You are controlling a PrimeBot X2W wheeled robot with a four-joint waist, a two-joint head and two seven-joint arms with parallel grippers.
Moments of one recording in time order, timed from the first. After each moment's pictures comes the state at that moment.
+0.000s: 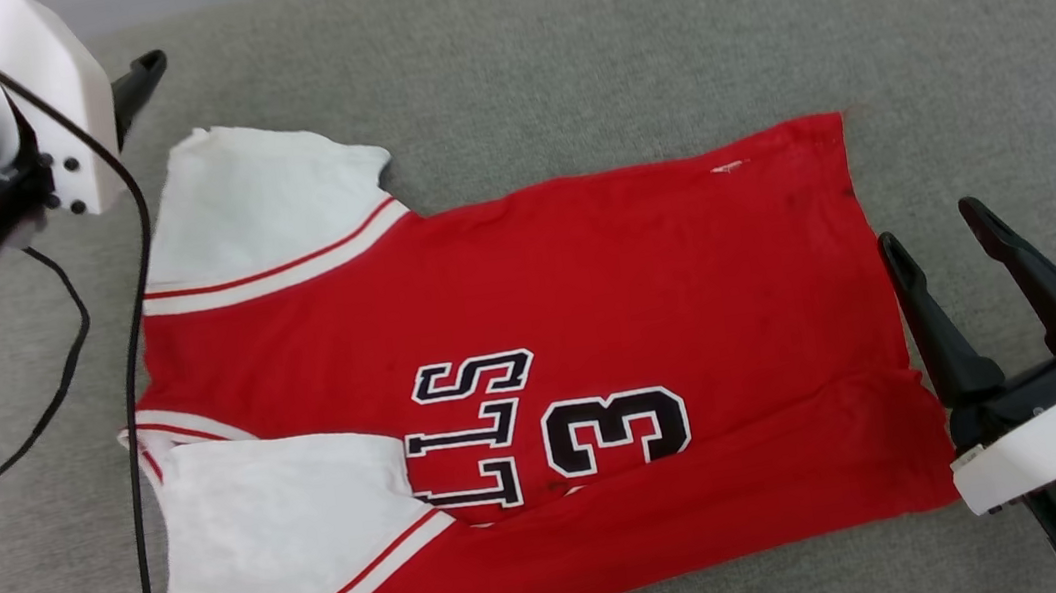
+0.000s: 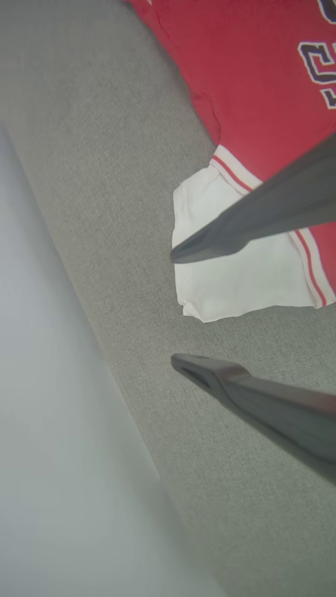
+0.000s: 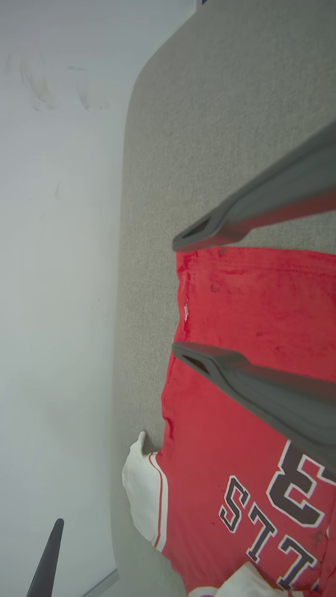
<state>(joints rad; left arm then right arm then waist) -1.19 0.69 -0.83 0.54 -0.94 -0.07 0.49 -0.11 -0.24 0.08 -0.19 0.31 0.13 0.01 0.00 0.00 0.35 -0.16</state>
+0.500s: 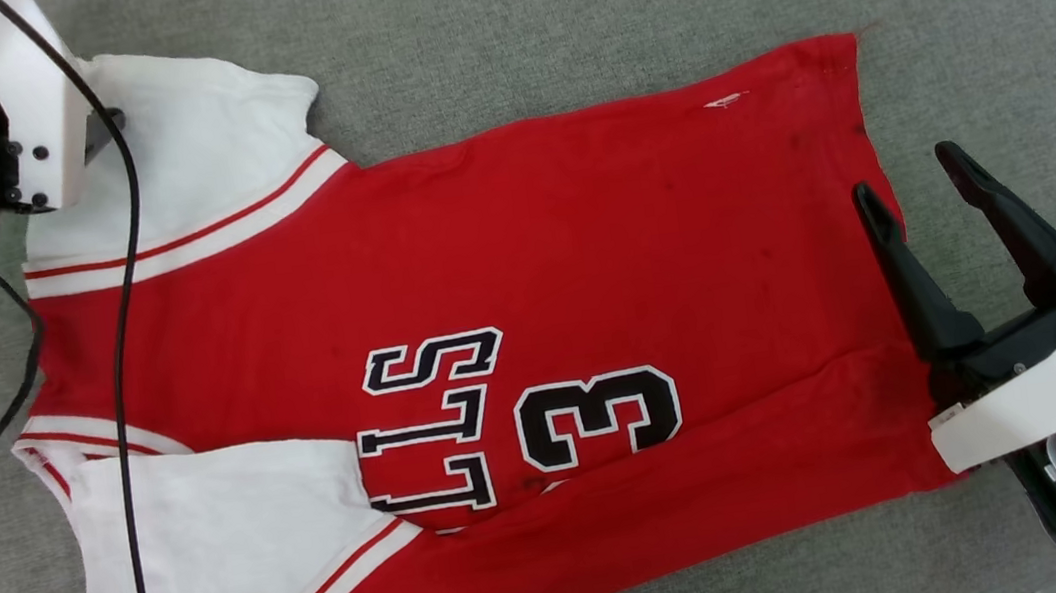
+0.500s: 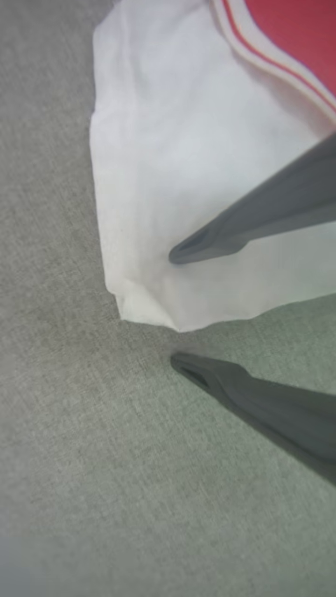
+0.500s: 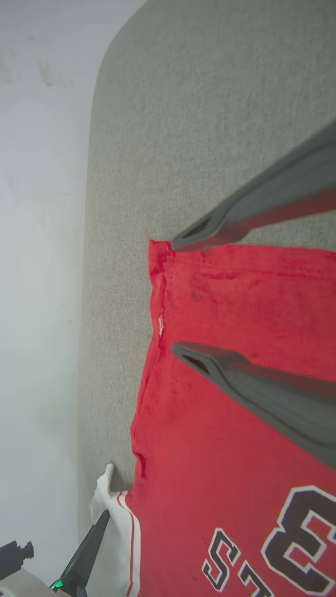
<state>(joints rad) -1.31 0.66 -0.93 0.71 -0.94 -0.11 0.75 -0.20 -0.23 0.11 -0.19 0.30 0.13 0.01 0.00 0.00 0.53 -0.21</state>
